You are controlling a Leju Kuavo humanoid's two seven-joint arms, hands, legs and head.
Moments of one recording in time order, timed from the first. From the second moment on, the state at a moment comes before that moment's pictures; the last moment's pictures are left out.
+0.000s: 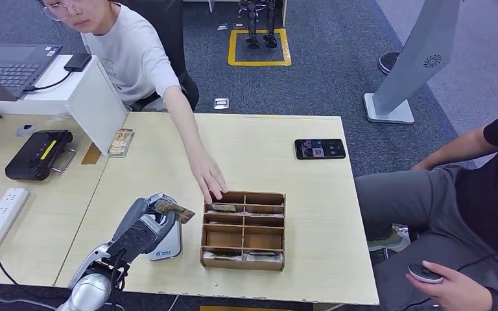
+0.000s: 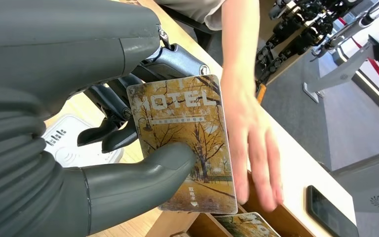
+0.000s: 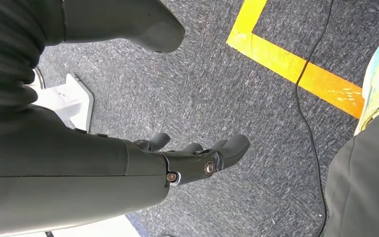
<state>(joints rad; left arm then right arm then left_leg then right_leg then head) -0.07 0.19 -0.35 -1.62 -0.27 0.06 -0.09 0.01 0.01 -0.85 -0.09 1.50 -0.21 -0.20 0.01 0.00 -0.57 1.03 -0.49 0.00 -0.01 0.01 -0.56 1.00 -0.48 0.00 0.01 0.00</state>
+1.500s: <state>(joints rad) -0.07 0.18 -0.24 -1.33 -0.56 0.20 0.01 -0.03 0.00 -0.82 -0.01 1.51 -0.26 -0.20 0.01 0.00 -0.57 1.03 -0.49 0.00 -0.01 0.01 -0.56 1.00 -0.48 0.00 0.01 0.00</state>
